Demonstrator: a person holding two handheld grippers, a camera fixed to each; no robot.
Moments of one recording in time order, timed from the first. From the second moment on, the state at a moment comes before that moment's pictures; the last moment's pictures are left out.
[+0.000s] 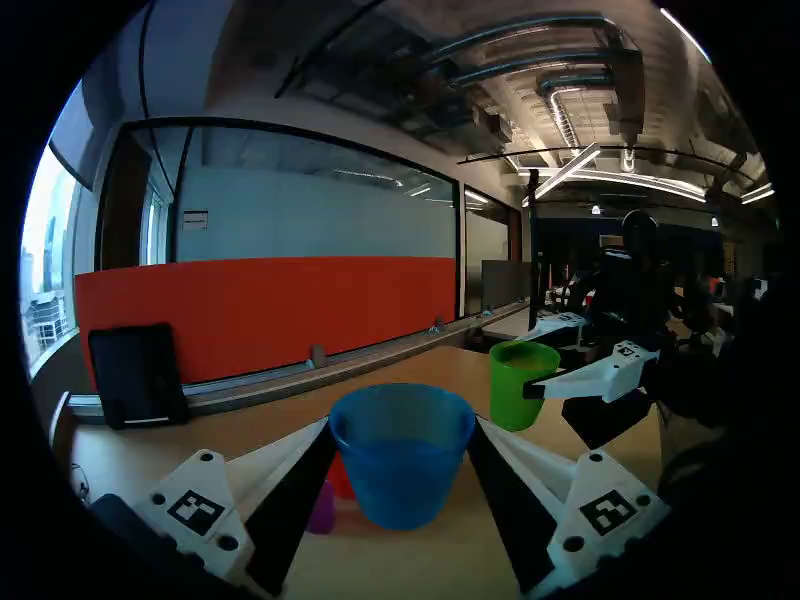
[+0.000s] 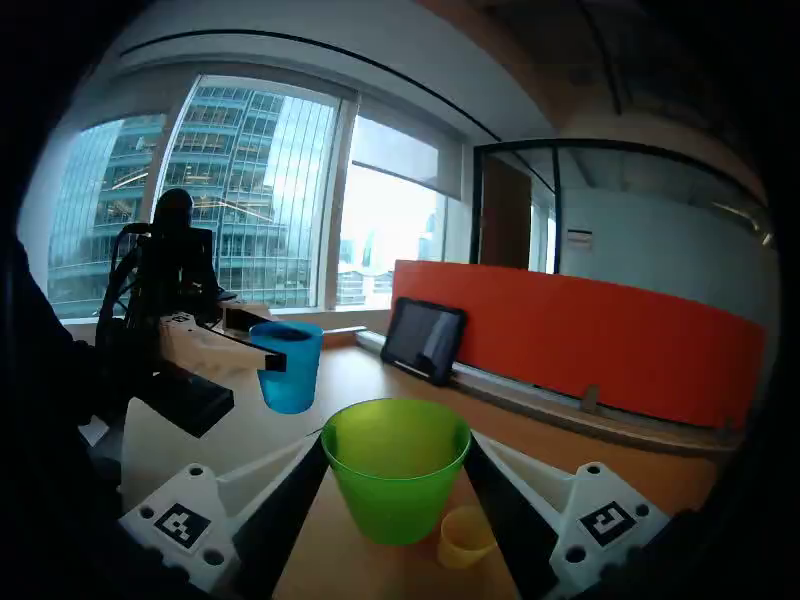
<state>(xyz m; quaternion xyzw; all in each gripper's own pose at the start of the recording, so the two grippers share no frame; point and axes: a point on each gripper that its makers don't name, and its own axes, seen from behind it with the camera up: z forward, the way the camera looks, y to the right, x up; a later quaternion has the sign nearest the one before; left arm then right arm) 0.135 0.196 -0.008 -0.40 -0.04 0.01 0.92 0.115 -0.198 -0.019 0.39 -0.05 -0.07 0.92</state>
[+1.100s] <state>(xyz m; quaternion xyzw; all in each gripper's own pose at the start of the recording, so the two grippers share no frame) 0.177 0.191 0.003 -0.38 0.04 0.09 0.92 0.125 -0.222 -0.018 0.42 -0.03 -0.05 0.91</state>
